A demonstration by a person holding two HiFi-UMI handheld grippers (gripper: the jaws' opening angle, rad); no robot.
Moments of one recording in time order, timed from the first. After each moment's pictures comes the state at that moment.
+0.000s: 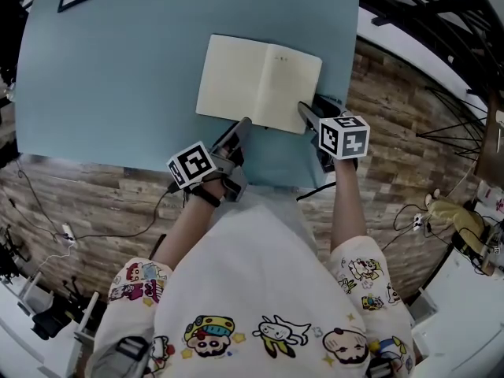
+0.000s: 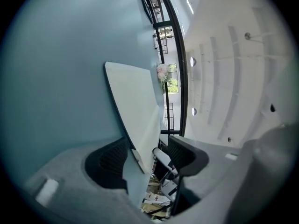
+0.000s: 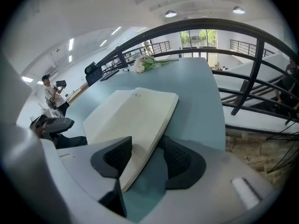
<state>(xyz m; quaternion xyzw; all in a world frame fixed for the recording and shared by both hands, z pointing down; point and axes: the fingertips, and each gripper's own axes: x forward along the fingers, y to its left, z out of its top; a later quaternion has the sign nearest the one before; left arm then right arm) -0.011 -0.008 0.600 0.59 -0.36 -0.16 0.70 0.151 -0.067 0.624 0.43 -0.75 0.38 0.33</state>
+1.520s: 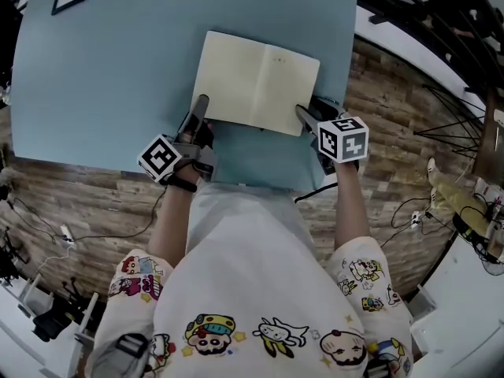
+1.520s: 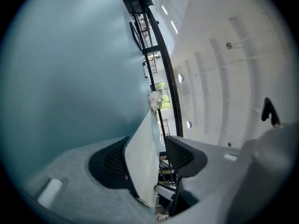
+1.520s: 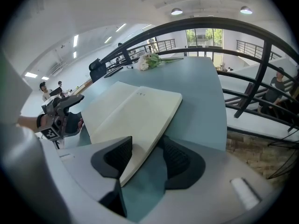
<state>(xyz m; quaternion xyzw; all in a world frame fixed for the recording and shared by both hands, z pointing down) -0.093 -0.074 0.578 0.60 -0.42 -0.27 0.62 0.151 -0.066 0.626 0.40 -0.76 0.37 0.35</state>
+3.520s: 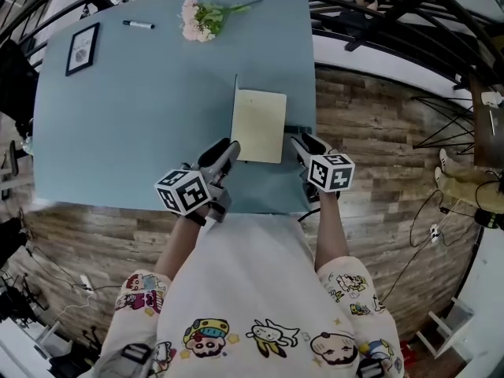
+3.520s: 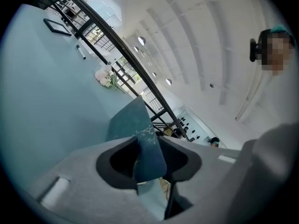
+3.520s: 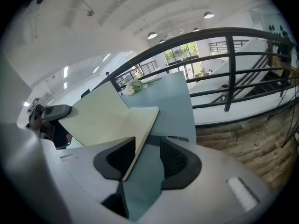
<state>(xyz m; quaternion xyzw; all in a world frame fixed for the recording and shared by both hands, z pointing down) 0.017 -0.052 0.495 0.81 -0.33 -0.02 0.48 0.193 -0.050 0.590 0.50 -0.75 0.39 0.19</state>
